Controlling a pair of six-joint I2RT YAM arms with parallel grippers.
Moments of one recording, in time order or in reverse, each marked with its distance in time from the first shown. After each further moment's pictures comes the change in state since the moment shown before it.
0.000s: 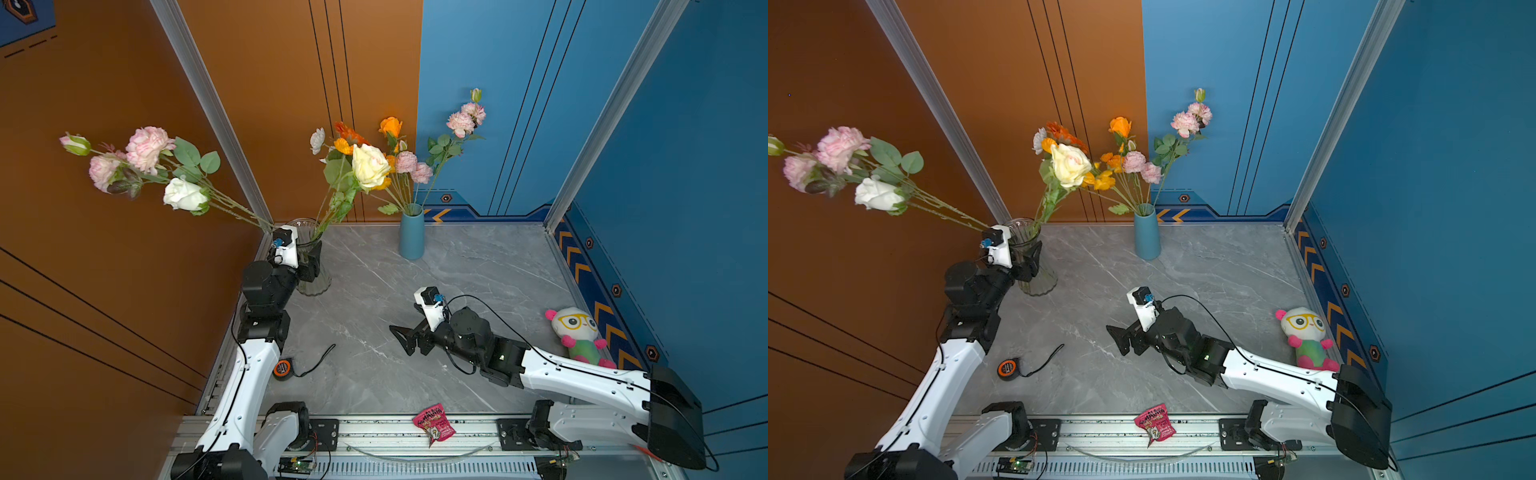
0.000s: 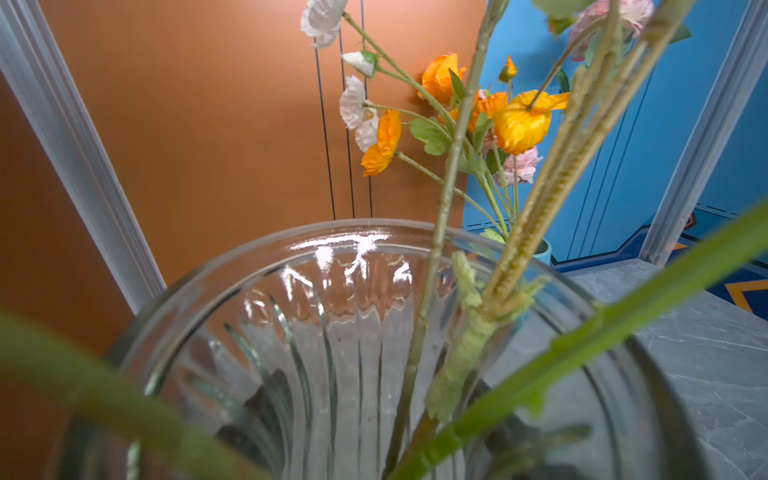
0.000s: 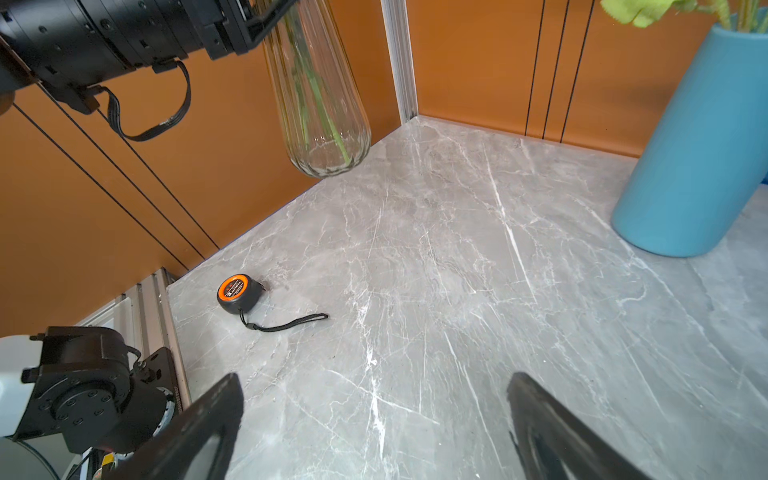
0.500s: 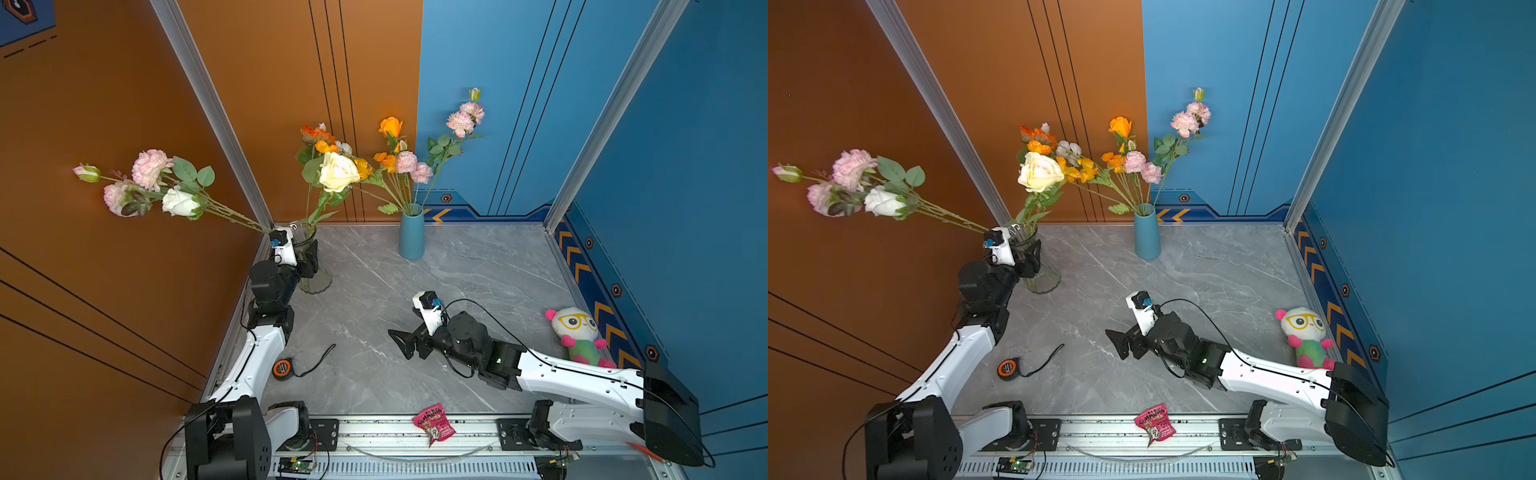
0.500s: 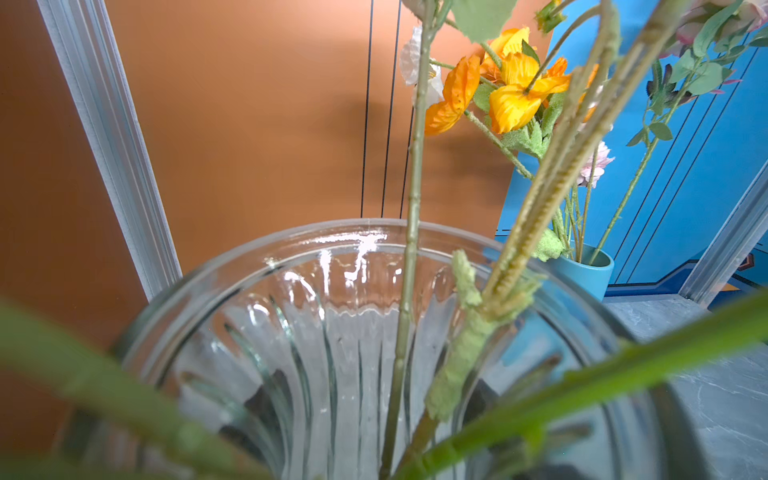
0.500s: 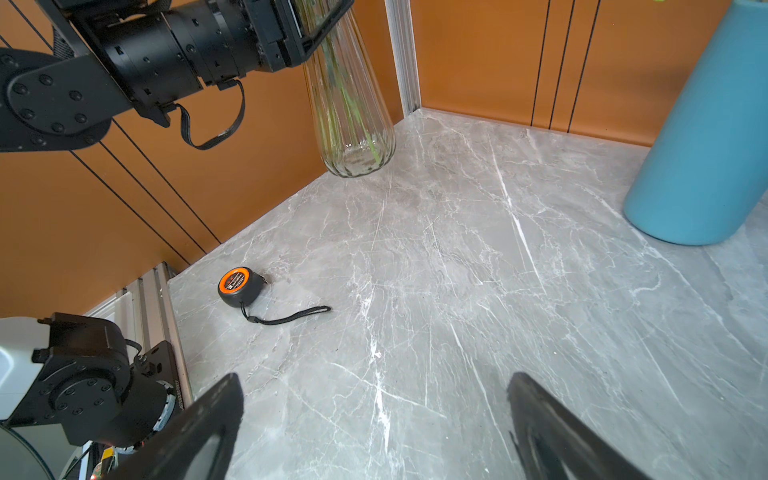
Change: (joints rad) left arm 0.035 0.177 -0.069 0.246 -0.036 -0.098; right arm 0.016 0.013 -0.028 0.047 0.007 0.014
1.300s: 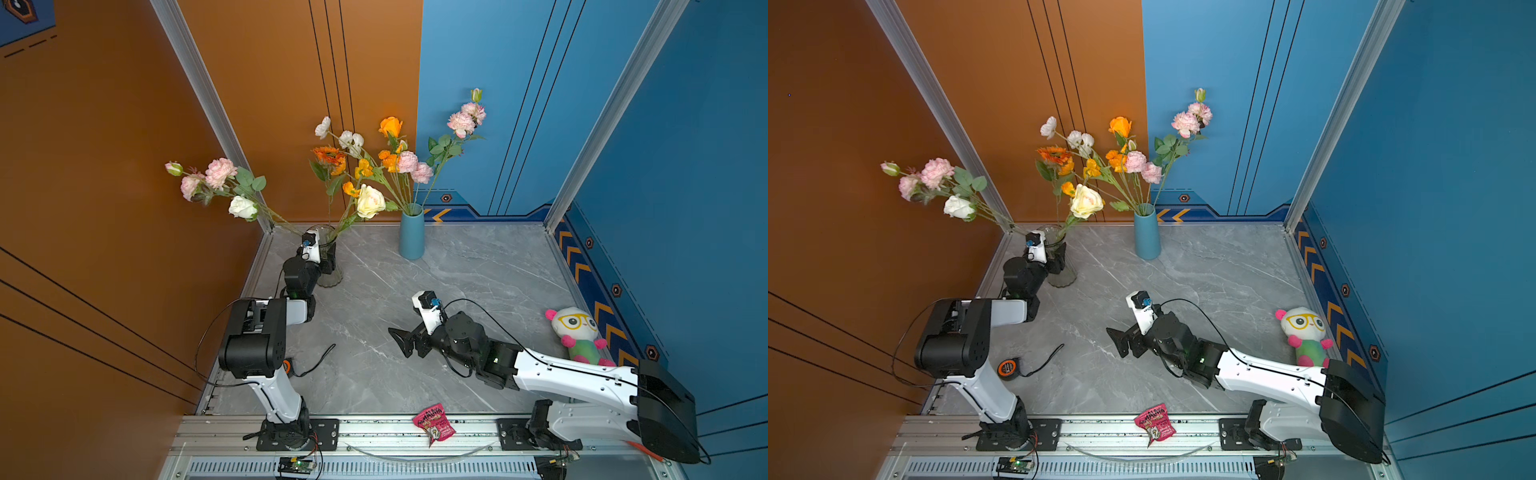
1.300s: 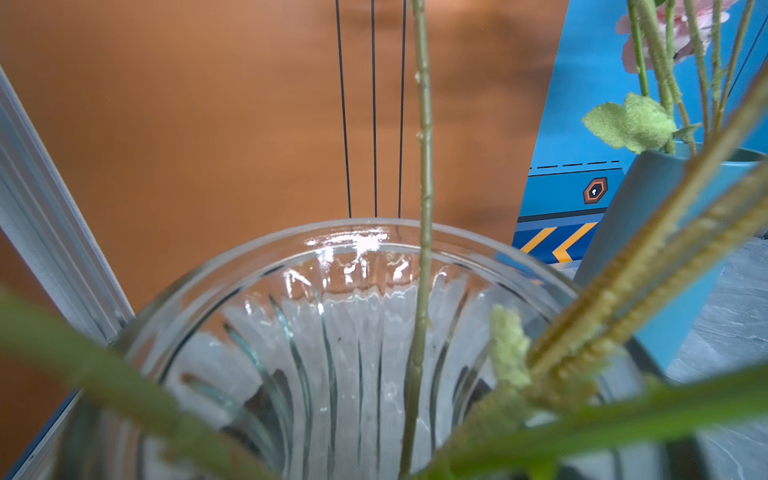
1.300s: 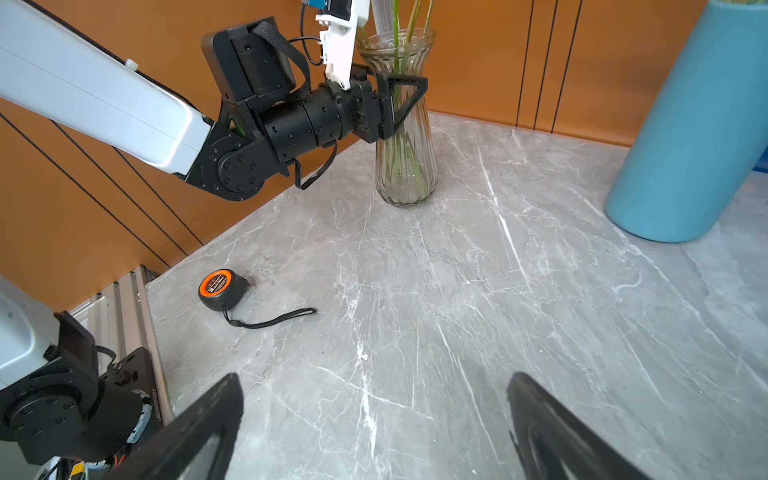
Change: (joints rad) left arm -0.074 0.623 0.078 0.532 -0.042 0.091; right arm -0.011 0.021 -0.004 0.013 0.037 -0.016
